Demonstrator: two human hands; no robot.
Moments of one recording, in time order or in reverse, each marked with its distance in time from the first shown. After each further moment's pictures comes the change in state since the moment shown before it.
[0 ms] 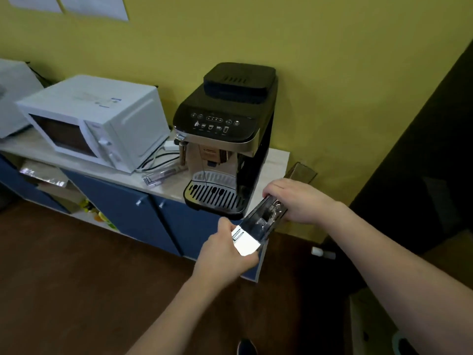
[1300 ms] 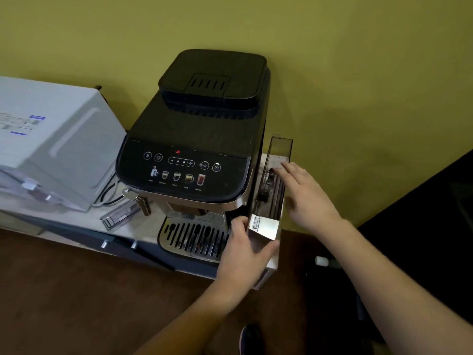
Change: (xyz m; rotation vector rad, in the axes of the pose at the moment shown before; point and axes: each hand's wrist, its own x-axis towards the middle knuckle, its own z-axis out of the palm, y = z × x) left_hand 0.205 0.007 0.048 -0.242 -0.128 -0.063; right_hand 0.110 0.109 0.025 0.204 0.197 0.447
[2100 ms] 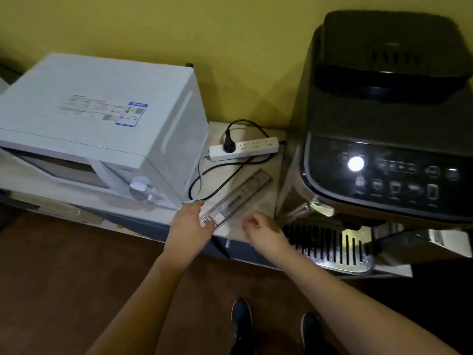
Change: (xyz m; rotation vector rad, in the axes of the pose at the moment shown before) left_hand 0.095 -0.225 -0.333 0.405 0.131 -0.054; right_hand 0.112 -0.320 0.201 0.820 -0.333 0.512
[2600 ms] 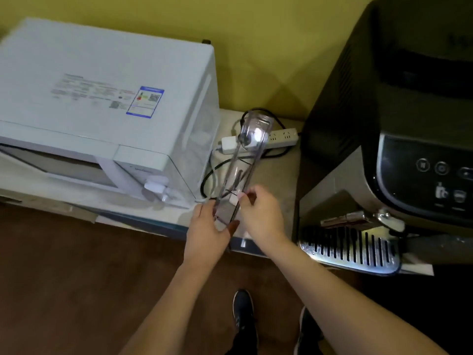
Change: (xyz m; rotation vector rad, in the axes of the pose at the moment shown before) left_hand 0.015 -0.028 0.008 -0.228 -0.011 -0.004; right_hand 0.031 -0.080 0.049 0.003 0.378 -0.024
